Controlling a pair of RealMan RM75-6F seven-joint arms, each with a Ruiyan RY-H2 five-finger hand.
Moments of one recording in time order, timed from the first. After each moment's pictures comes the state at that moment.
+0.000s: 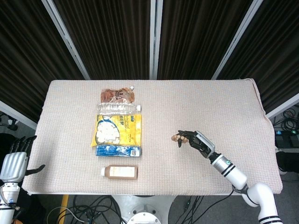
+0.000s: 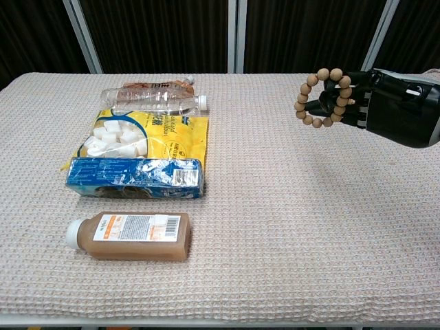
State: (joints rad) left arm -0.09 -1.31 -0.05 -1.37 1.43 1.42 -0.09; right arm 0.05 -1.85 1.21 -1.29 -0.49 -0.60 -0.38
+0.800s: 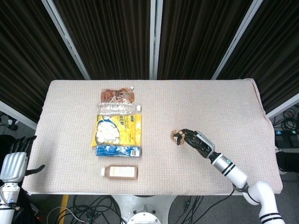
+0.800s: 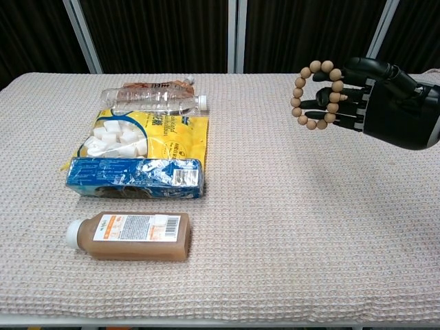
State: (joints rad) left arm -0.09 -1.31 -0.05 -1.36 1.42 1.42 -0.09; right arm 0.08 -1.83 1.18 -1.24 -0.43 -0.64 -0.29
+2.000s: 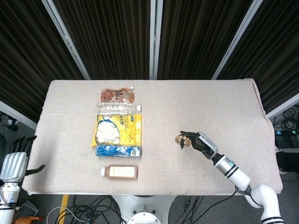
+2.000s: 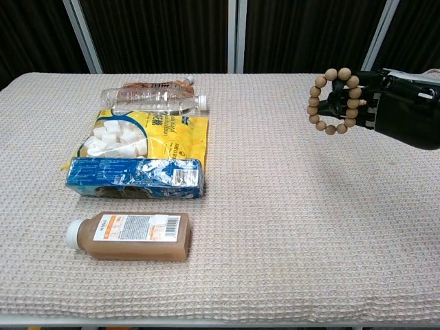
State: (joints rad) left arm -0.09 -1.31 -0.05 -1.36 1.43 1.42 -0.10; right arm 0.04 -1.84 1.22 -1.25 -0.45 -0.67 -0.44
